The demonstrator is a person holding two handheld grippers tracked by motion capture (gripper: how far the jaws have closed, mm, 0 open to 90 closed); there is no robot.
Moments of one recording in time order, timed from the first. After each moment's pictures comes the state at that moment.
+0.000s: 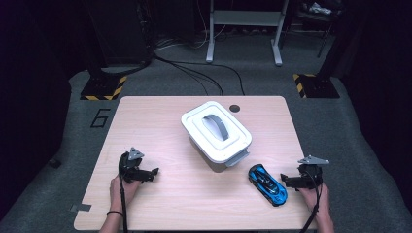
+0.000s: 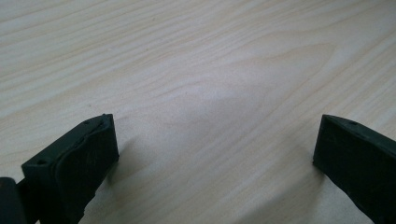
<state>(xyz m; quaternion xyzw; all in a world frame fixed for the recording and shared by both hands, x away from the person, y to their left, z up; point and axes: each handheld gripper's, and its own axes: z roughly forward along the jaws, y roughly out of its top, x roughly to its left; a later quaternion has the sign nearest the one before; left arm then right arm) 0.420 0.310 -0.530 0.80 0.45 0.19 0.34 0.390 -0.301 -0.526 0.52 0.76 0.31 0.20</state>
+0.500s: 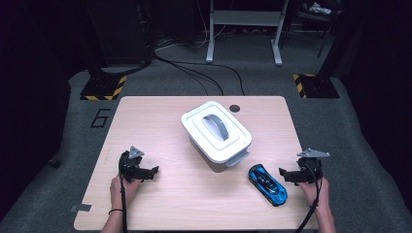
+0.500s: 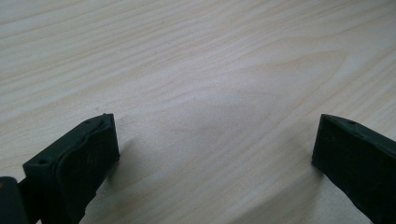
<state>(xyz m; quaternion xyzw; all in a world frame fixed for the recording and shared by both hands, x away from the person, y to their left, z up) 0.423 0.310 -0.530 0.80 0.46 0.19 0.33 0.395 -0.287 -0.491 0.51 0.77 0.32 0.20</state>
